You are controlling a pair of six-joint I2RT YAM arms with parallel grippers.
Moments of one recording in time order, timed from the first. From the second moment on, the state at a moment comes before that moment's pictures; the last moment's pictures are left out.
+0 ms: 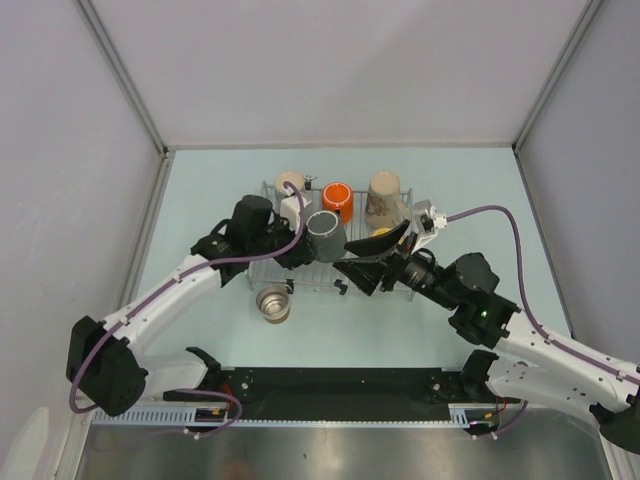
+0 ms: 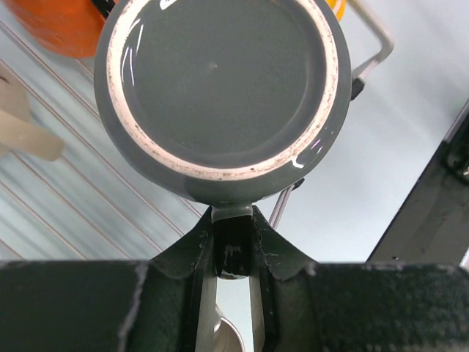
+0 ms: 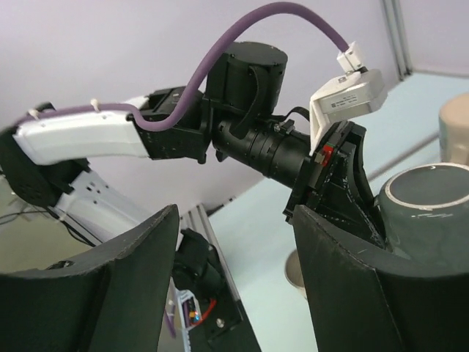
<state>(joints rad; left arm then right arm) -0.56 1.19 0.95 -0.36 0.40 -0.04 0.96 0.80 0.70 0.39 -0.13 0.56</state>
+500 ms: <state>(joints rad) -0.64 1.42 0.95 -0.26 0.29 -0.01 0.89 0.81 0.67 0.31 -0.15 0.54</state>
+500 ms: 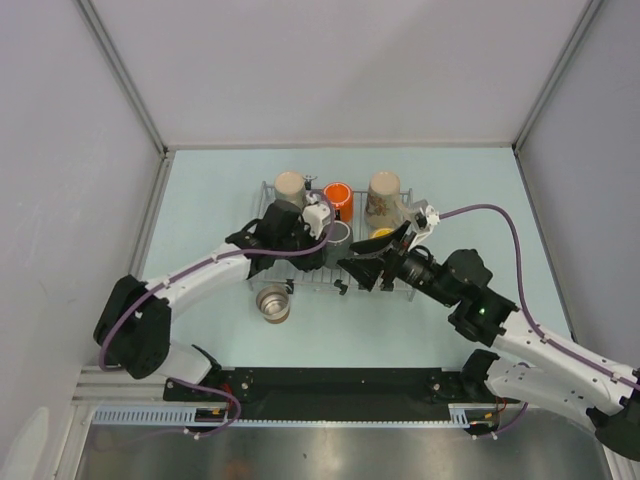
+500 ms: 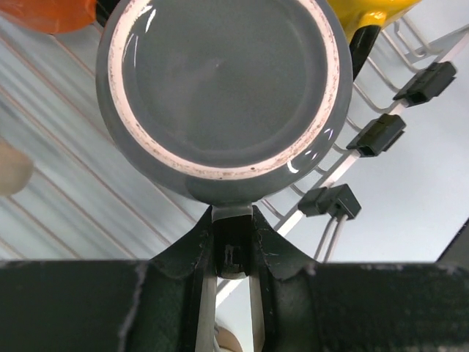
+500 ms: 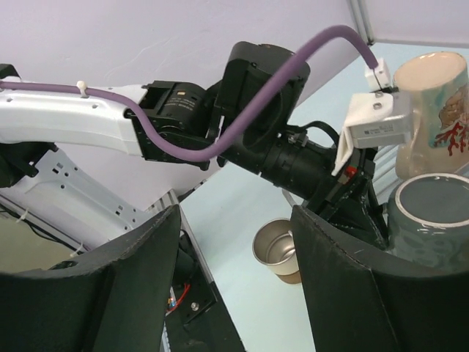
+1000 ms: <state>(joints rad) -0.66 1.59 0.98 -0.12 0.26 0.00 0.86 0.83 0.64 0.33 -0.19 0.55</state>
